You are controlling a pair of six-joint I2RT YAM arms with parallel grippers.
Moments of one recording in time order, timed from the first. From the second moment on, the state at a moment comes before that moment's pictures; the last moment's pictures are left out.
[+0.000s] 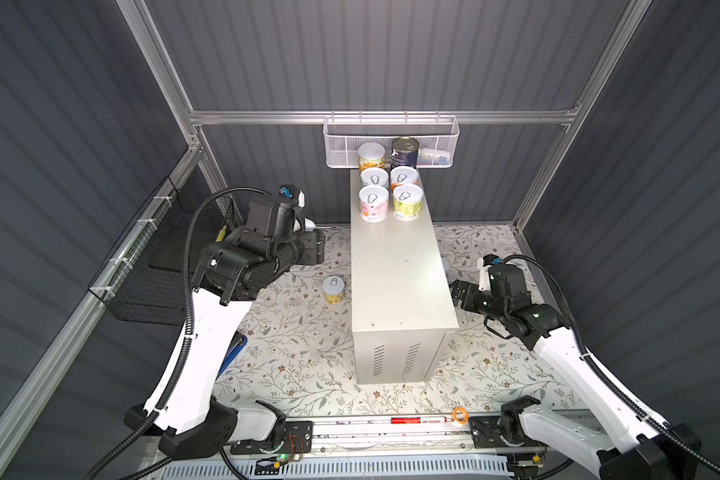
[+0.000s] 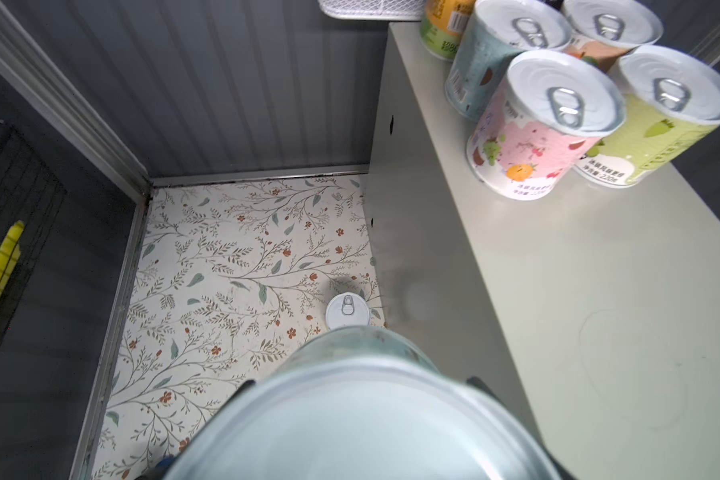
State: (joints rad) left arm -0.52 1.39 2.00 -1.23 -0.20 -0.22; right arm 0.32 1.00 0.87 -0.56 -0.02 0.50
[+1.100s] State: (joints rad) left arm -0.64 1.62 2.19 -1.24 -0.01 -0.21; right arm 0.32 1.00 0.88 -0.56 -0.03 0.50
